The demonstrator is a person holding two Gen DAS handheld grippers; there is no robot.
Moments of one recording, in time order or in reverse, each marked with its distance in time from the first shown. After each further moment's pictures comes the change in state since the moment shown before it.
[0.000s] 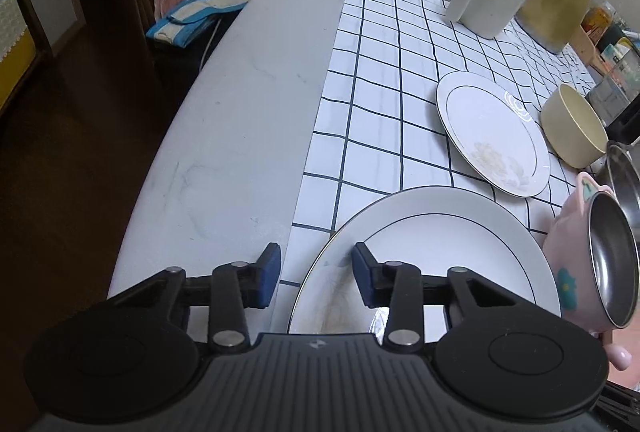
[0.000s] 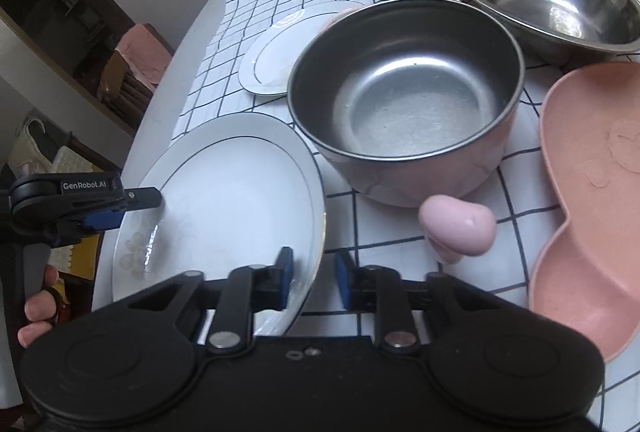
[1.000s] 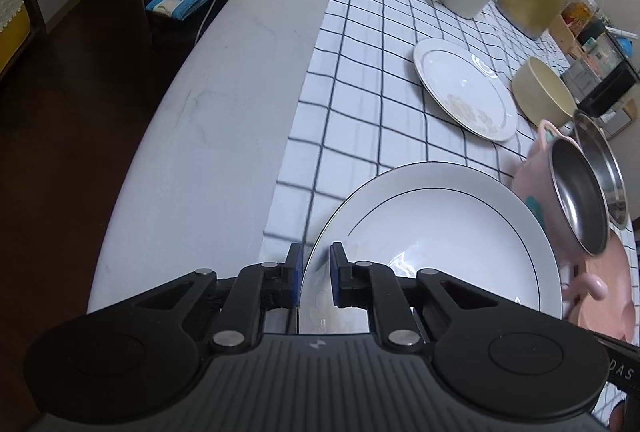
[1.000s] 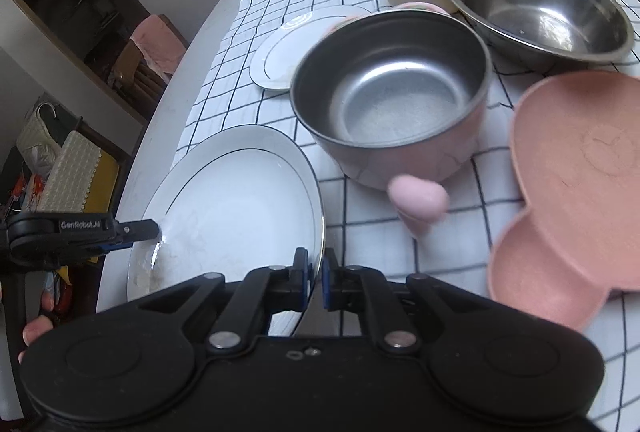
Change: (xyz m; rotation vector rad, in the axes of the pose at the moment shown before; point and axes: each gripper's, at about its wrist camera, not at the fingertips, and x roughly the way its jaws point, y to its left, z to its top) left arm -0.039 0.007 -0.056 -0.026 0.030 -0.061; right arm -0.026 -0.006 -0.002 -0.043 0.021 0.018
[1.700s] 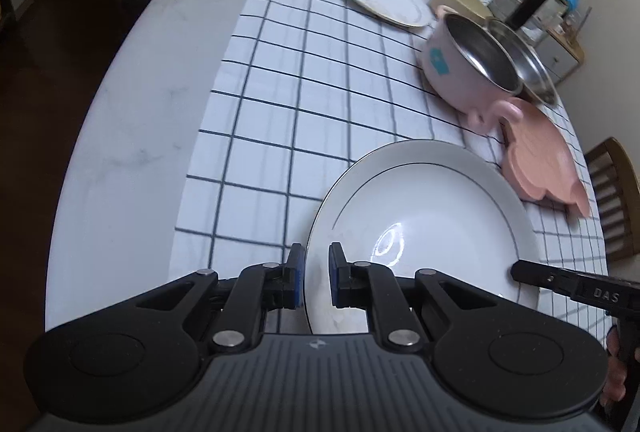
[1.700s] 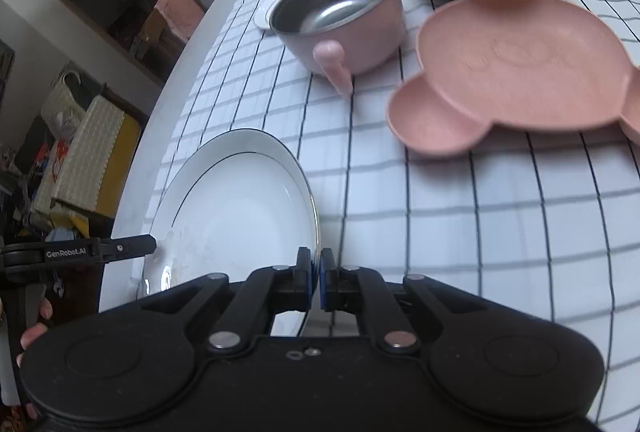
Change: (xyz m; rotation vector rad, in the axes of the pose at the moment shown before) left arm -0.073 -0.016 -0.128 0.087 0.054 -0.125; right arm -0.080 -0.046 -0.080 -0.035 0.084 0.063
